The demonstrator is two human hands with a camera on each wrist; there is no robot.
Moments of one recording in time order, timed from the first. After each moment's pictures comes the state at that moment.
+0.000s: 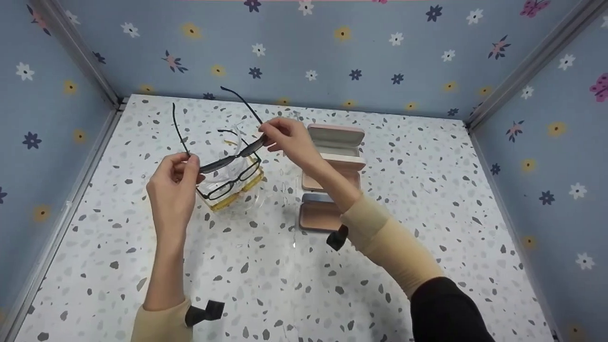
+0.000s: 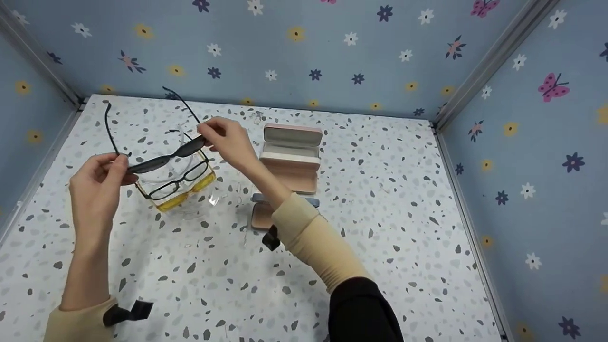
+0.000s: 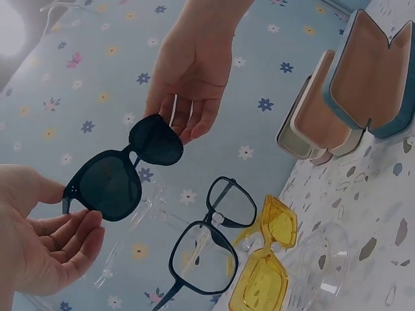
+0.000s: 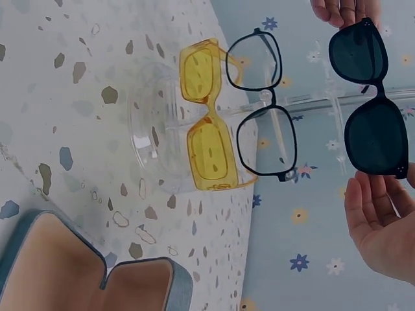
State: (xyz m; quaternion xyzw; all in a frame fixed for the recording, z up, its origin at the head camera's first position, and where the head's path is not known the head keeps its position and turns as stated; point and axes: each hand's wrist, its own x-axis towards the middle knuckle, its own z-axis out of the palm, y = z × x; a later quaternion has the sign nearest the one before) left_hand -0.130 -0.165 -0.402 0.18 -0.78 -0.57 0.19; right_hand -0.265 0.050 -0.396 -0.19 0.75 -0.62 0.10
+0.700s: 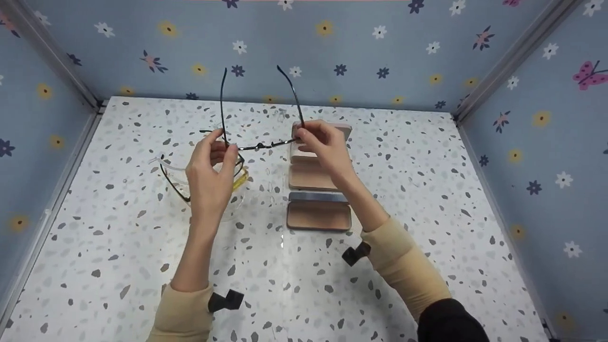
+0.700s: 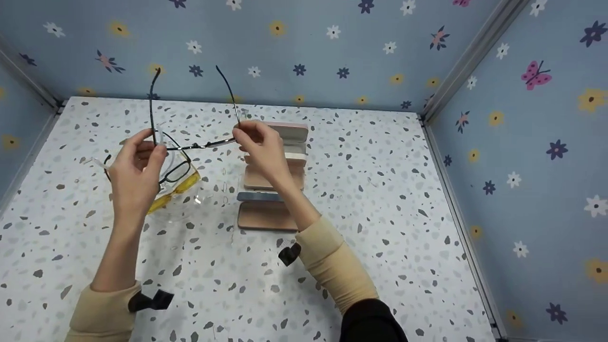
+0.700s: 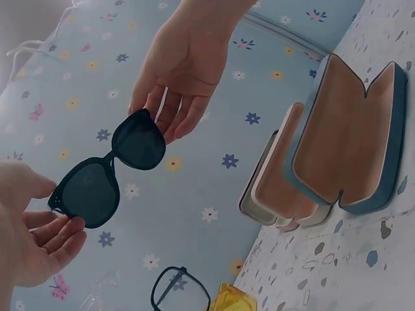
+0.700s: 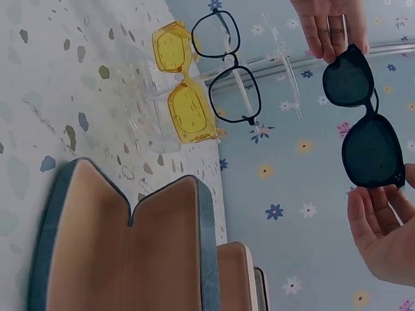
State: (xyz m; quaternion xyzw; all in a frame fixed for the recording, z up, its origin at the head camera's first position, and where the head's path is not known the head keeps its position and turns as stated) left_hand -0.163 -0.089 -0.403 0.03 -0.78 -0.58 0.23; right_hand -0.244 0.140 -0.401 -0.13 0.71 -0.69 0.01
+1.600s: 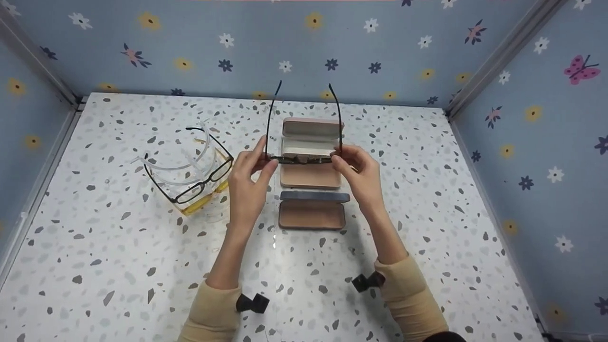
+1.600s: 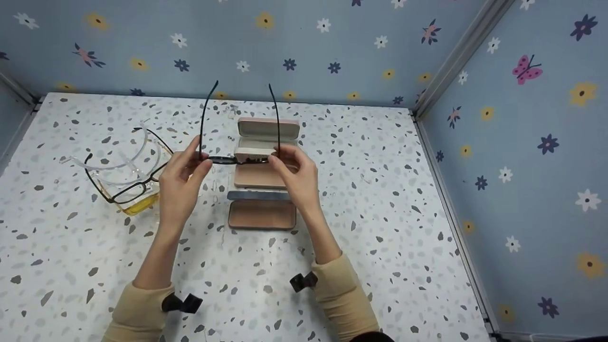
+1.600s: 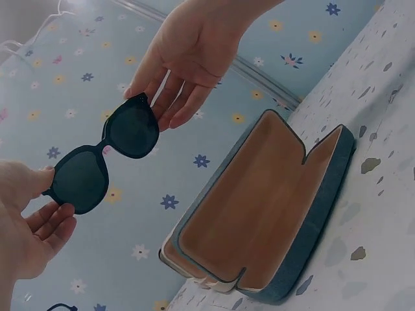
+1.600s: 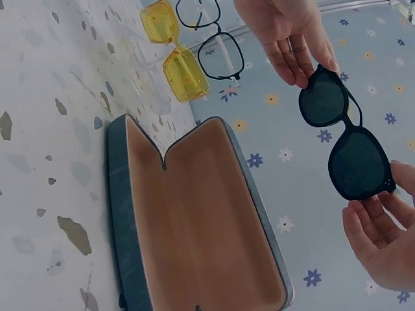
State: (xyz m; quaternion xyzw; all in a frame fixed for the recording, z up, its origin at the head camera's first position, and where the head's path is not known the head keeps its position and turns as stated) left_hand -0.179 -0.020 -0.456 -0.05 -0.74 -0.65 0.20; right_hand -0.204 0.215 -0.445 -0.06 0.73 -0.67 -0.10
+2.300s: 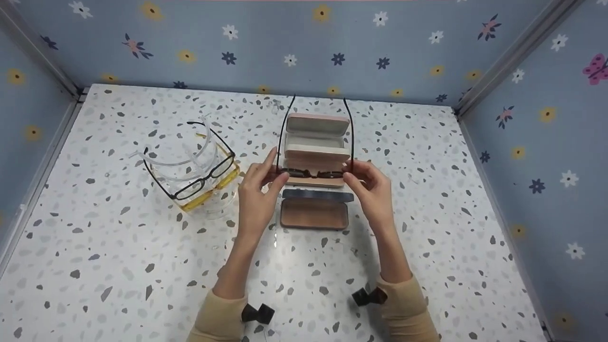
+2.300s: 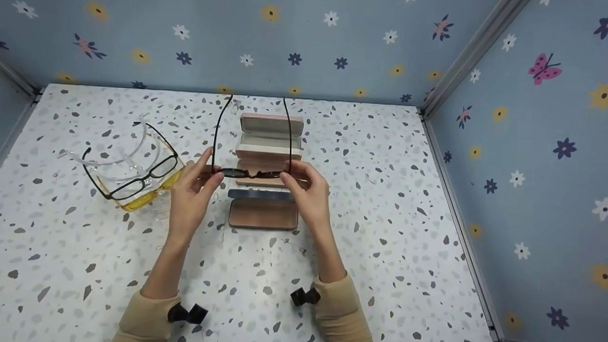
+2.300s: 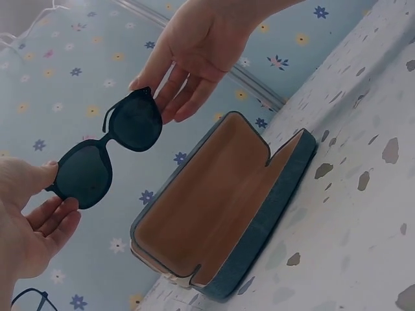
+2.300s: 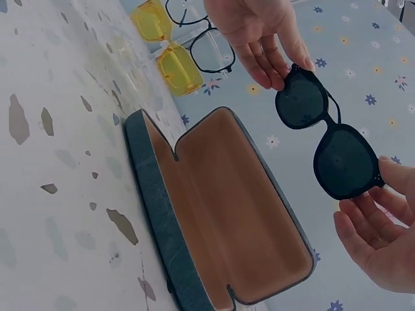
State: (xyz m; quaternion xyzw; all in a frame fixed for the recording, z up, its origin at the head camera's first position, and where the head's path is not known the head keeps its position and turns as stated) left_hand -0.167 -0.005 -0.483 -0.04 -0.74 -0.65 0.17; right_hand -0.182 0.236 -0.472 -0.05 0.75 -0.65 -0.11
